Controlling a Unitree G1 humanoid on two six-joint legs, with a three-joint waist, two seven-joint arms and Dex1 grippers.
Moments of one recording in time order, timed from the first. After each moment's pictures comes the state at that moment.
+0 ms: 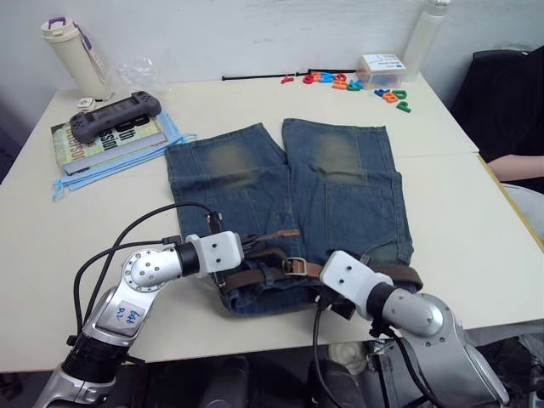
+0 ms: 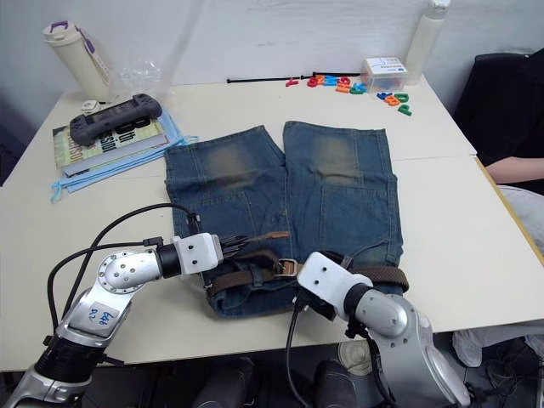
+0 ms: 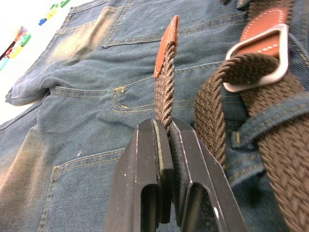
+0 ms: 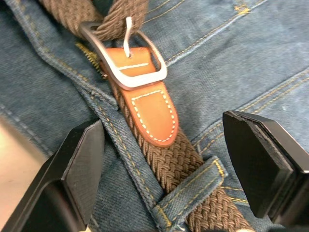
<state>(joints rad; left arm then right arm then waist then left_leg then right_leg) -0.24 0.62 -0.16 -0.27 0.05 0.02 -0.71 -0.10 -0.53 0.35 -0.88 -0.29 1.02 0.65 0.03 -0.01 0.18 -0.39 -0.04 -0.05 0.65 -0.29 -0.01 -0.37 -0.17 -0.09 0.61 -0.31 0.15</state>
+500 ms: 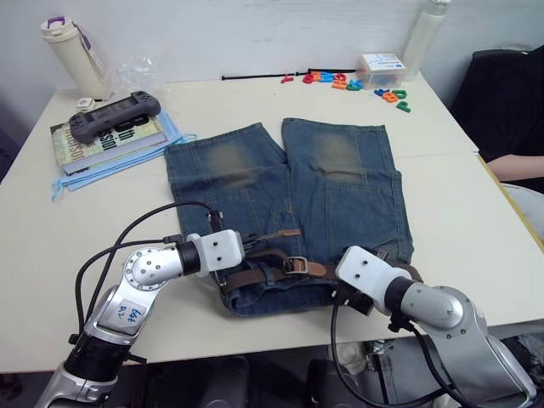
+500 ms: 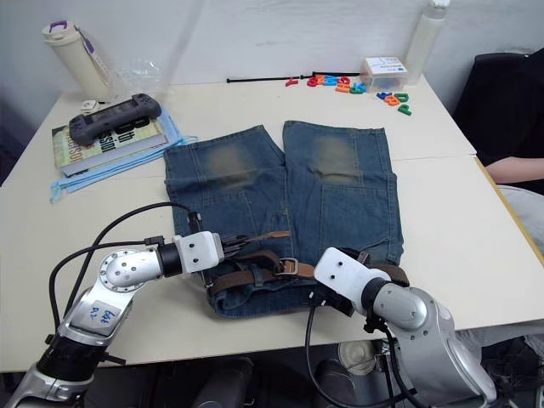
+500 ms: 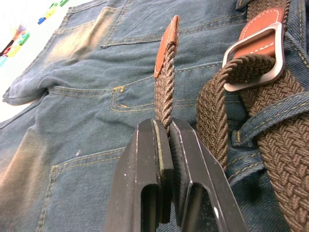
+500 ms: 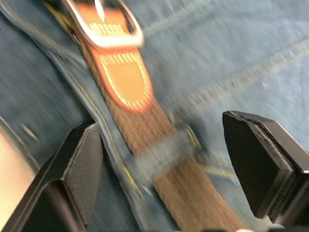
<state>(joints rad) -0.25 0.61 -0.16 -0.27 0.05 0.03 -0.72 -0.08 -0.68 0.29 -0.88 -0.22 0.99 0.64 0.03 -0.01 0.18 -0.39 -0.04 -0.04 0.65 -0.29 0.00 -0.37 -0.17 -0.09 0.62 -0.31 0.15</state>
